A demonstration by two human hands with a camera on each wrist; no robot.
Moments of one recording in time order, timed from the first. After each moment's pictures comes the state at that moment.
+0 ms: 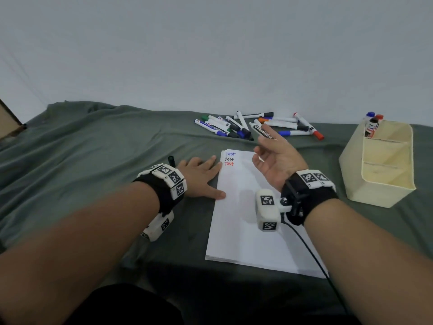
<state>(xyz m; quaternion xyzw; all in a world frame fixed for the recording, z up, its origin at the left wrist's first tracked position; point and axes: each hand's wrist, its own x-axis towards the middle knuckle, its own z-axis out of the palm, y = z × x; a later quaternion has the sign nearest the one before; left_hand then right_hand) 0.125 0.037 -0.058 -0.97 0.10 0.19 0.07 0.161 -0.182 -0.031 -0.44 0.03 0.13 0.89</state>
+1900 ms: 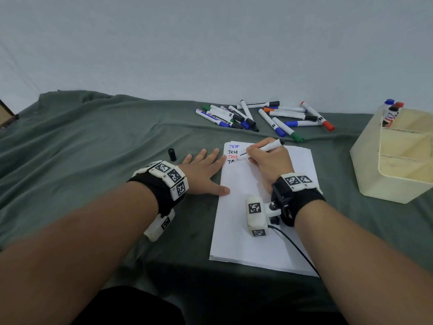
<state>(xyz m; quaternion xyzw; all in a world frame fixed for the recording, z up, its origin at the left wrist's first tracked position) 0.123 0.037 -0.063 -0.97 0.10 0.23 -0.01 0.172 -0.162 -0.083 -0.76 -0.01 -0.03 0.65</state>
